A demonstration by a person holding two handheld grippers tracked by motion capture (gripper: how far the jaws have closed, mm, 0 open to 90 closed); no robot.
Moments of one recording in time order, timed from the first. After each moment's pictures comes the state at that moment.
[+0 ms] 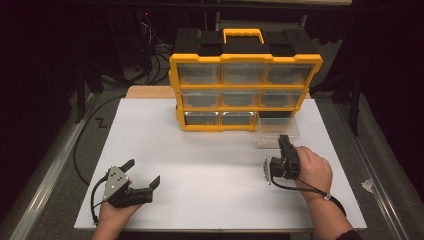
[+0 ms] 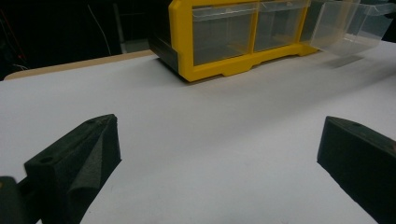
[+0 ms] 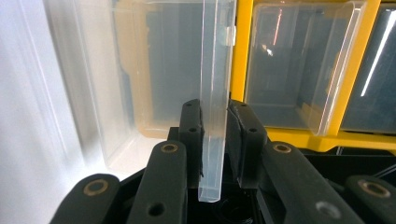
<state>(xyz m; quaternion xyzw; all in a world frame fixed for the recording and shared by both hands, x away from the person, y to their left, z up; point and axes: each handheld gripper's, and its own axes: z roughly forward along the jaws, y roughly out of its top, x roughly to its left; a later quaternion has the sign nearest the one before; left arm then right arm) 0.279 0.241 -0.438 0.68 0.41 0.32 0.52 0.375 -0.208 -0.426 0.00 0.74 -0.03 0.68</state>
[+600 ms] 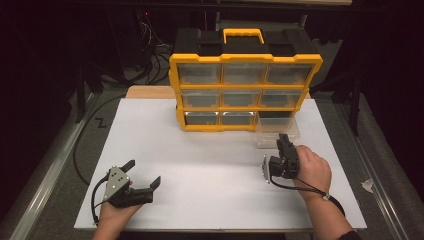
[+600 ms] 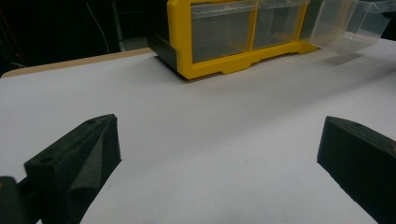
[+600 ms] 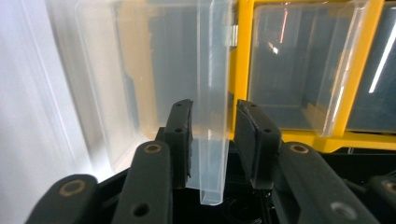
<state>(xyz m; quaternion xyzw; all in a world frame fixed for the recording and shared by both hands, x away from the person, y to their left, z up) 0.279 0.241 -0.440 0.68 0.41 0.31 0.52 0.374 -0.202 -0.420 0.01 0.75 -0.01 0.67</state>
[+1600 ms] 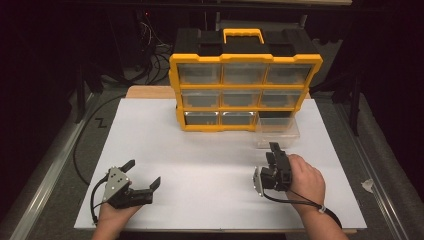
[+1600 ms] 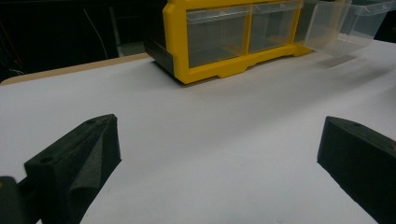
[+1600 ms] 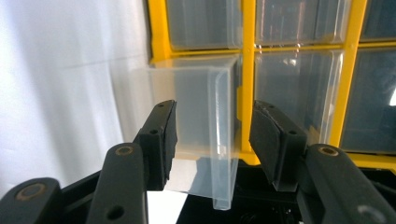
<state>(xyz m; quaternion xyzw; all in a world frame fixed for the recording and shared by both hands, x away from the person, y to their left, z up) 0.276 0.241 -0.436 0.68 0.40 0.32 0.52 0.335 -0.175 -0.415 0.00 0.77 0.02 0.63</state>
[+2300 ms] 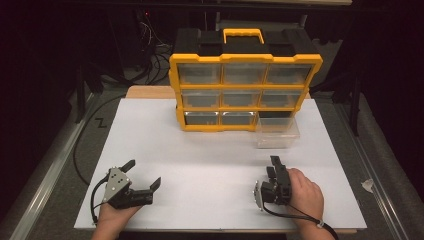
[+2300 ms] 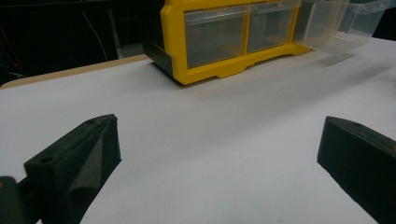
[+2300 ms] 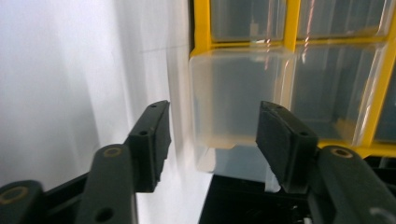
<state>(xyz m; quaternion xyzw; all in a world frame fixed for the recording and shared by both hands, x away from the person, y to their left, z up) 0.276 0.239 -0.437 0.69 0.39 0.32 0.52 0.317 -0.187 -0.451 0.01 0.78 0.01 0.63</state>
